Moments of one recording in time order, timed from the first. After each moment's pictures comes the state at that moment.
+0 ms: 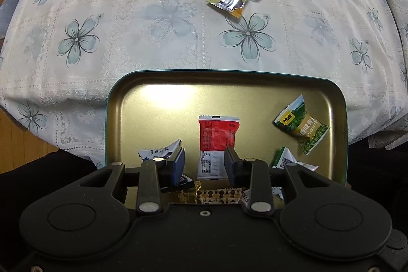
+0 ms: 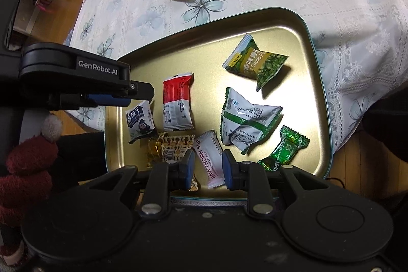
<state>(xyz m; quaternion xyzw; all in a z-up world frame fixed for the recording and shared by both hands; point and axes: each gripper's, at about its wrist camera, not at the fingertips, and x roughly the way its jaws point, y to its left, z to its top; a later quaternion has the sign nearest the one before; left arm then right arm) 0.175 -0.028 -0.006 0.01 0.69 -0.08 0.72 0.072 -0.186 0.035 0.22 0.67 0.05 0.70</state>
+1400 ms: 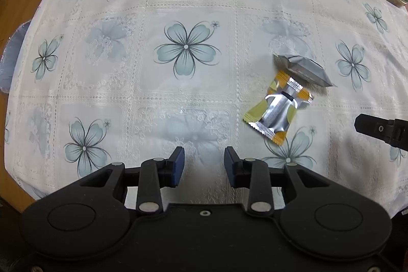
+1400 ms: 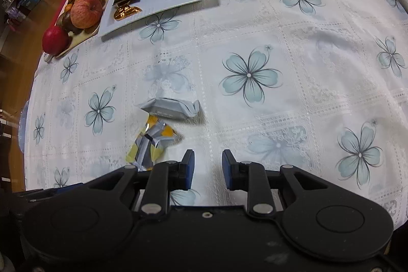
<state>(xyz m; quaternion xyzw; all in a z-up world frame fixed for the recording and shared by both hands) 0.318 -0.031 -0.033 0.03 0.66 -0.02 0.75 0.318 -0.238 0.002 0.17 0.64 -0.04 0.75</state>
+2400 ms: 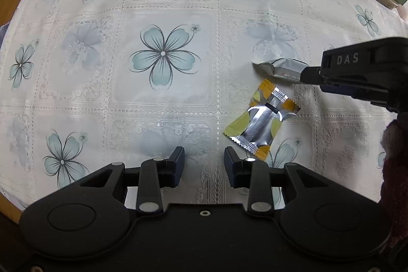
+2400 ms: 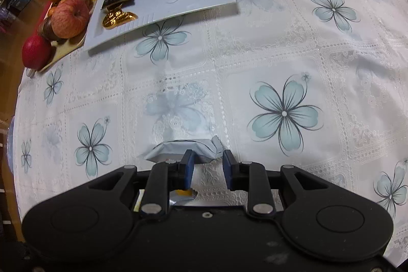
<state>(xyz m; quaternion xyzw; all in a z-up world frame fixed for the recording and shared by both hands) 0.330 -0.041 -0.044 0.00 0.67 -0.06 0.74 0.389 -0.216 -0.043 0.17 0.65 -0.06 0.74</state>
